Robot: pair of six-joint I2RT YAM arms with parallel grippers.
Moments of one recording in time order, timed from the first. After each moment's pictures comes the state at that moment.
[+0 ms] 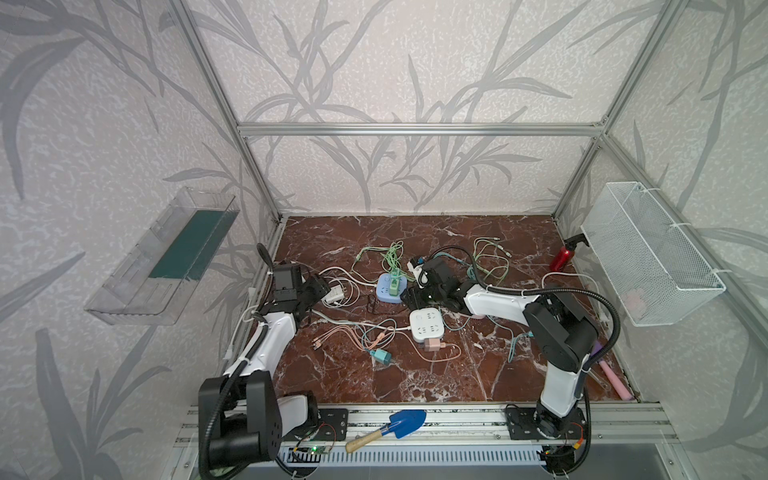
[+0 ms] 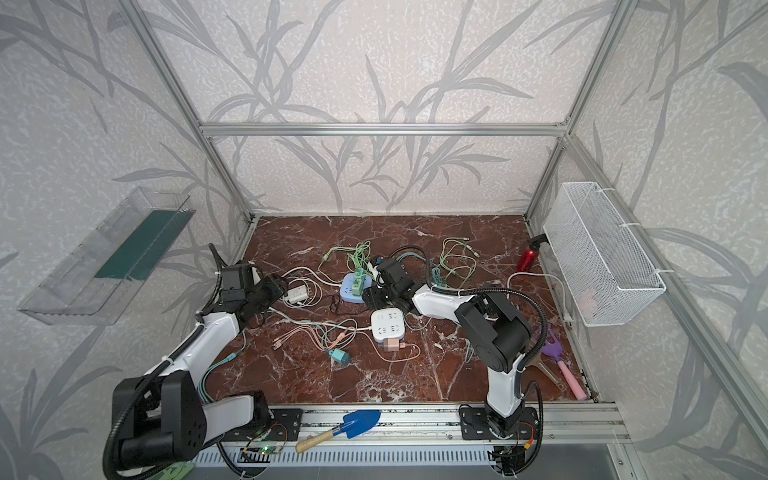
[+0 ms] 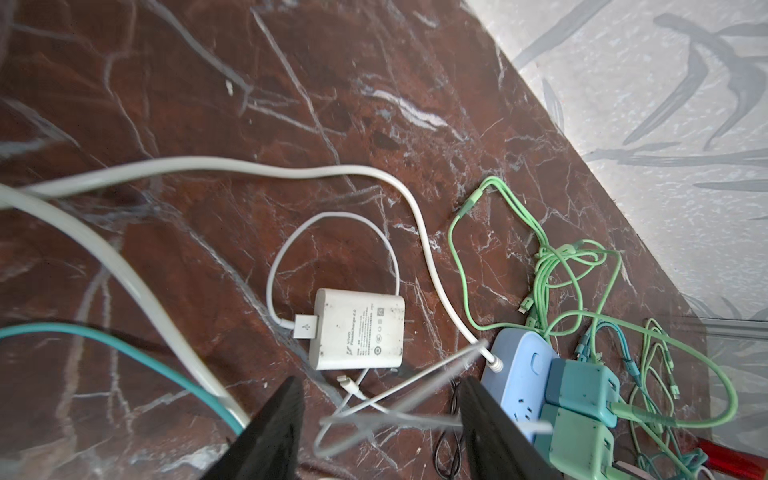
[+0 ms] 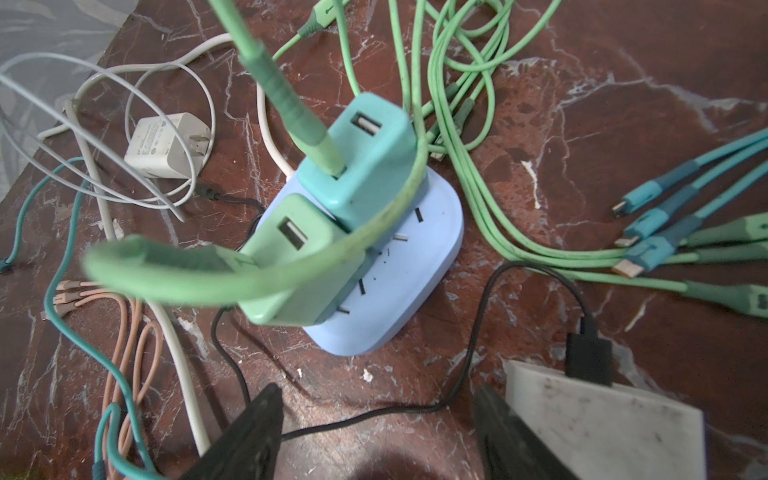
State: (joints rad) left arm 0.13 1.16 0.66 -0.22 0.15 -0.60; right arm 0.72 1.88 1.11 0.00 -0.15 0.31
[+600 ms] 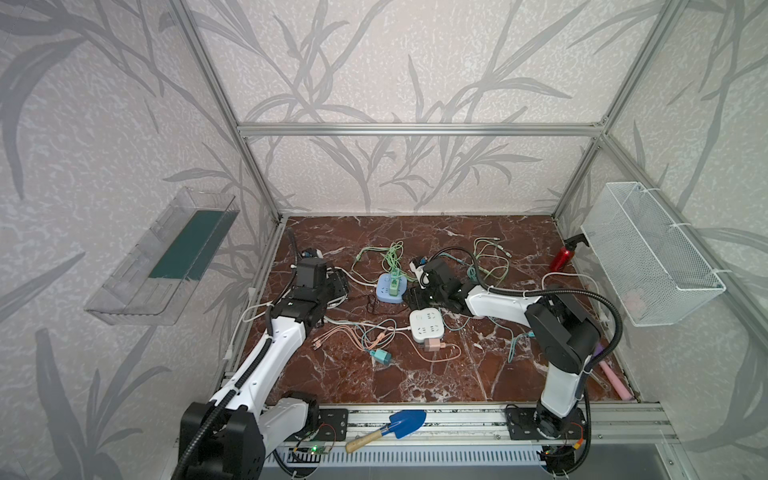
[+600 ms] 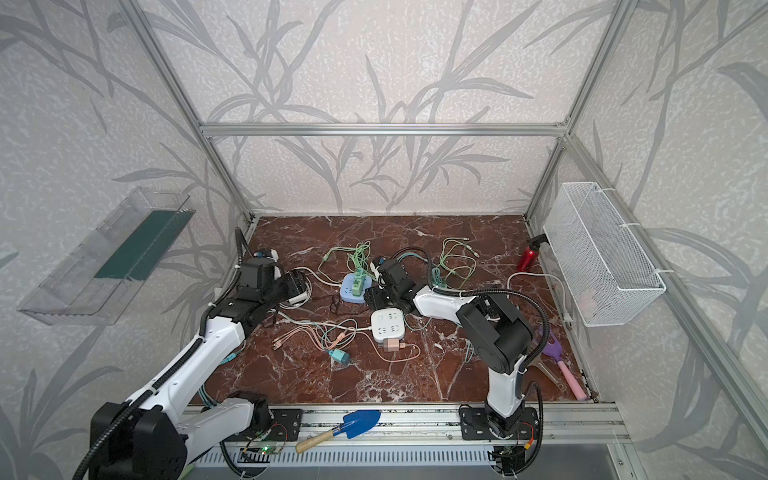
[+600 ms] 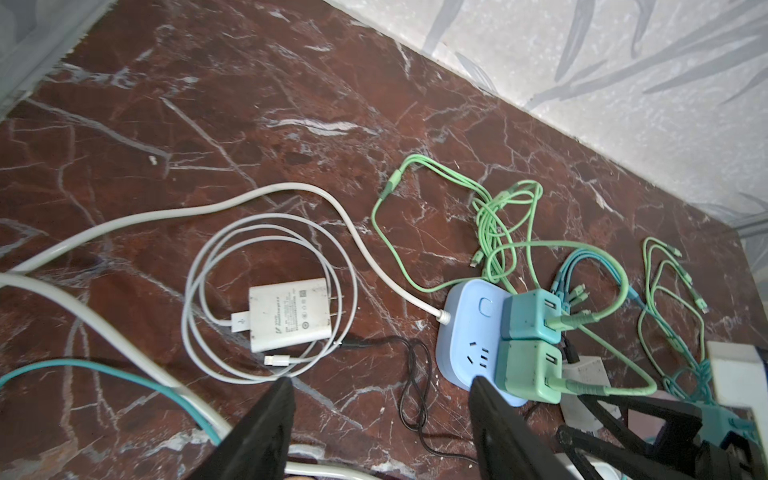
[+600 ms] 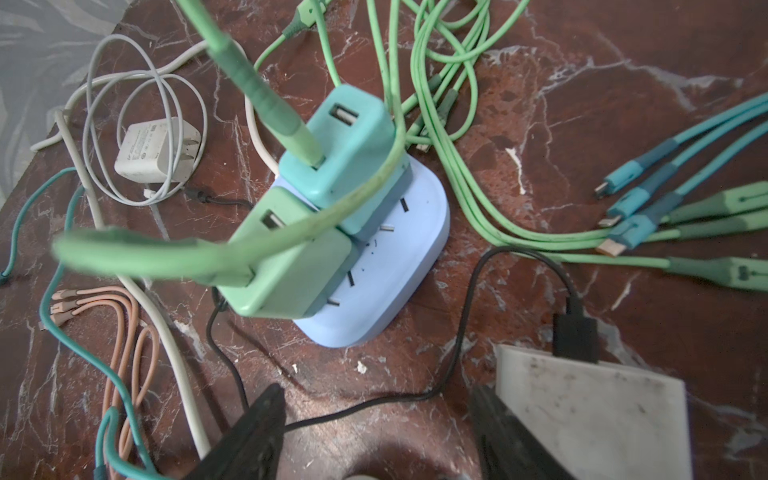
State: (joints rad) left arm -0.19 1.12 0.76 -0.34 -0.04 -0.49; right arm 0.72 1.86 1.09 0.00 -0.13 0.35
